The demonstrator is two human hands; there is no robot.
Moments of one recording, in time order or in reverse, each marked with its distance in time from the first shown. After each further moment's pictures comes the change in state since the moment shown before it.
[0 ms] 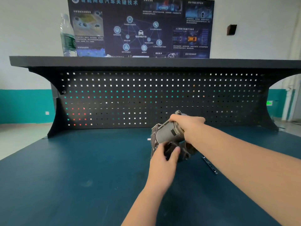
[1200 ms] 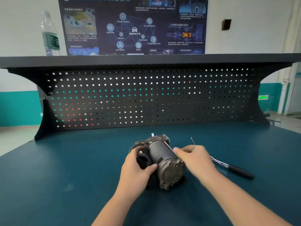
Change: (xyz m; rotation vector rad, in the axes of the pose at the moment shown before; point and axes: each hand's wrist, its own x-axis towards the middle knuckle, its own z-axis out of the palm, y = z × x) left_hand -0.001 -0.025 -0.013 0.217 0.052 0.013; right_hand 0.037 0.108 -0.077 -0.390 -0.123 -0.452
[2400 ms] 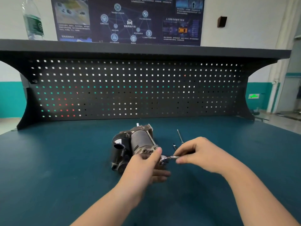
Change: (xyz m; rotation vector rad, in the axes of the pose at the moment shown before) left_hand -0.045 0.073 0.048 -0.589 -0.229 -0.541; right_hand -0.015 0.014 -0.089 -0.249 -0.503 -0.323
